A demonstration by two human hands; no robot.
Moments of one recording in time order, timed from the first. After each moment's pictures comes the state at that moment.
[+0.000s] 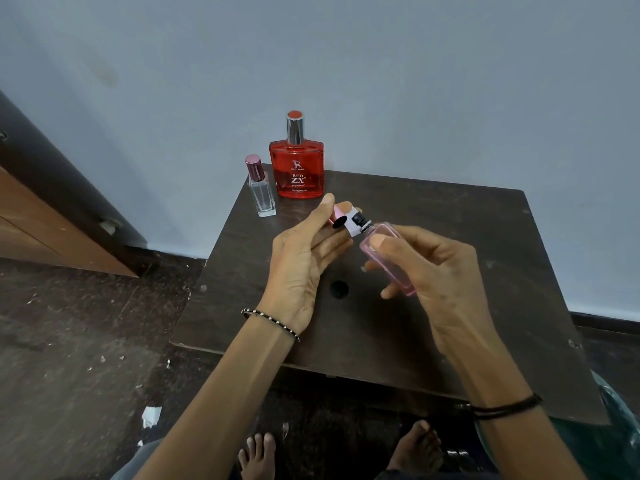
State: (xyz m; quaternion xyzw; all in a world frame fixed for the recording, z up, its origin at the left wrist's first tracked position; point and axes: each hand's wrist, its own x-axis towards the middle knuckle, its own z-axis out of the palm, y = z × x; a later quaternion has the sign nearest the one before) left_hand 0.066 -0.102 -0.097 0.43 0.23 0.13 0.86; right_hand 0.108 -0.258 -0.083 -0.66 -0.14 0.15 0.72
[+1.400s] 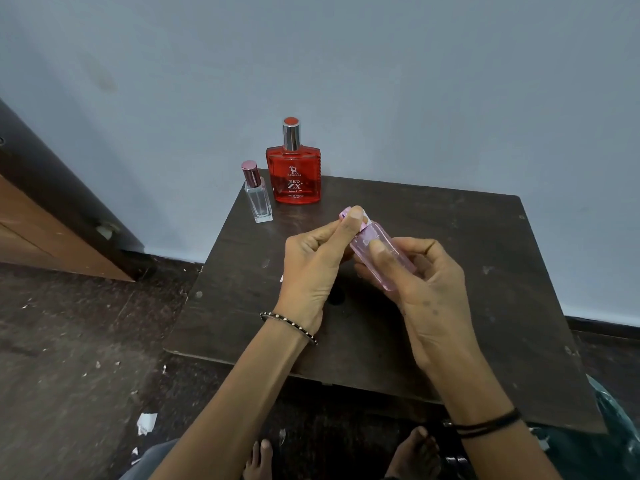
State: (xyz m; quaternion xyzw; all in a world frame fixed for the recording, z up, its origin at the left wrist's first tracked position) left_hand 0.076 -0.120 -0.107 0.57 0.20 0.17 0.78; right_hand 0.101 -0.253 -0.103 -0.63 -0.03 0.15 0.76
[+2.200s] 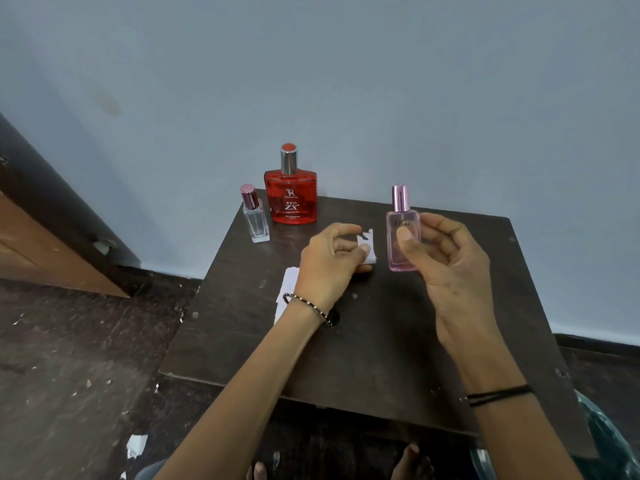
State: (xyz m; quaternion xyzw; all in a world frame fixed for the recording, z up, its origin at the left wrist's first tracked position) left_hand 0.117 -0.110 -0.115 0.71 0.22 0.11 0.66; right_hand 0.155 -0.264 -0.095 -0.69 -0.06 0.04 0.72
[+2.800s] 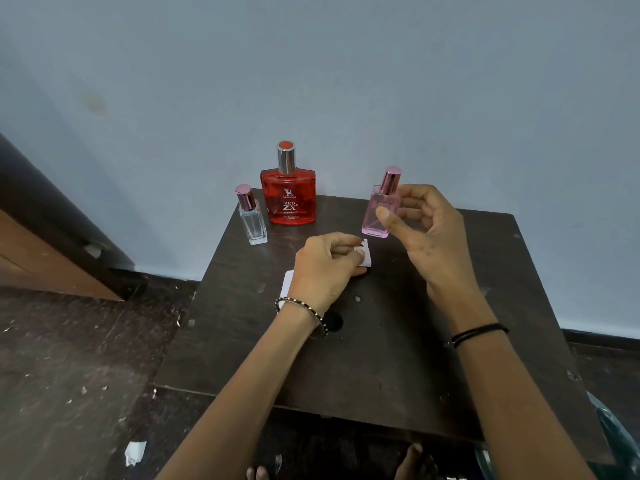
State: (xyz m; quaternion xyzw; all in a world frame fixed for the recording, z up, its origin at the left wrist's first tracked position) left_hand 0.122 -0.100 -0.124 0.71 0.24 0.08 0.66; right_hand 0.203 -0.234 -0.101 -0.77 -0.17 0.00 0.61
